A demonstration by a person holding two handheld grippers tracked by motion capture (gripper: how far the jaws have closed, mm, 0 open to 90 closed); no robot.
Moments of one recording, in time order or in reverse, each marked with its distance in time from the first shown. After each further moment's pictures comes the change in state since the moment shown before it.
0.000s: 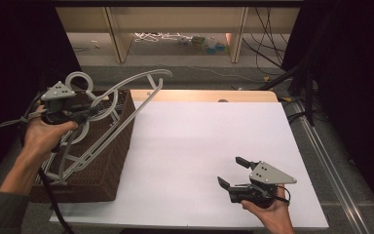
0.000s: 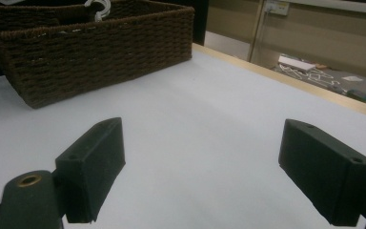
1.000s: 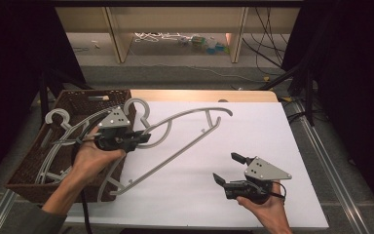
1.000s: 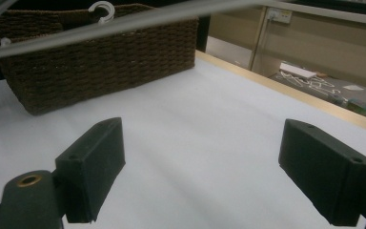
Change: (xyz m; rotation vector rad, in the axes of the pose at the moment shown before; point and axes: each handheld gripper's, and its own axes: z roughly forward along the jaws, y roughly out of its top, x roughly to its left) left arm -0.123 0.006 0.030 -0.002 -0.299 0.128; right arm 0.003 0.012 0.010 -0.021 0.003 -0.034
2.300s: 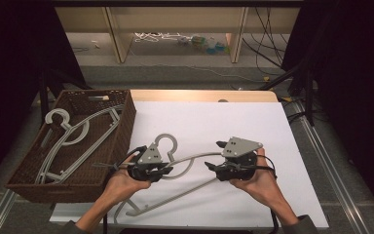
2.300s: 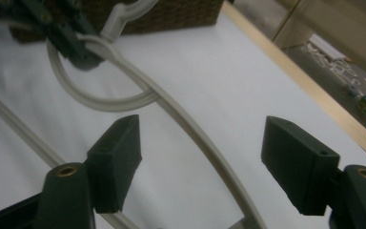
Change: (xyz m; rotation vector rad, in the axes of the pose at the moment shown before) left arm -0.051 -0.062 0.078 0.133 -0.108 0.126; right arm -0.013 0.050 0.039 0.250 0.075 -0.210
